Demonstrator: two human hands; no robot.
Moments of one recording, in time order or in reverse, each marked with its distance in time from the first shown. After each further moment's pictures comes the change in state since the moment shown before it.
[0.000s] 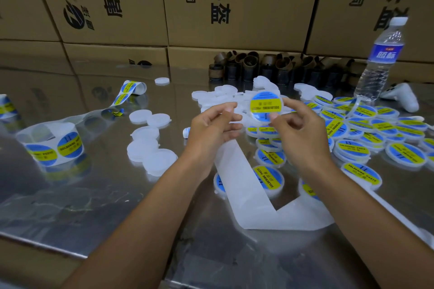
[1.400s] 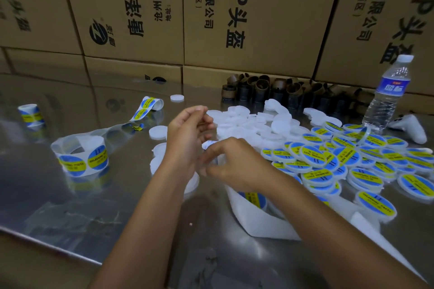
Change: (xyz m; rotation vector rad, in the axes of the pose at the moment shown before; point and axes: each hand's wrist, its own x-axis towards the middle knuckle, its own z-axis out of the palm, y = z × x) left_hand 0.011 0.043 -0.052 -0.235 0.244 0.100; right_hand -0.017 -0.058 0.085 -0.498 -0.779 -0.225
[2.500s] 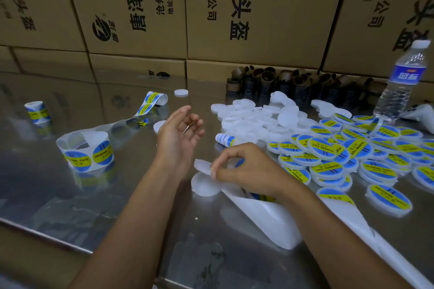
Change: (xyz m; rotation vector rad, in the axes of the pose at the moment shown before) left_hand 0.015 -0.012 -0.032 -0.222 0.016 -0.108; right_hand -0.015 0.020 0.013 0.367 -0.015 0.131
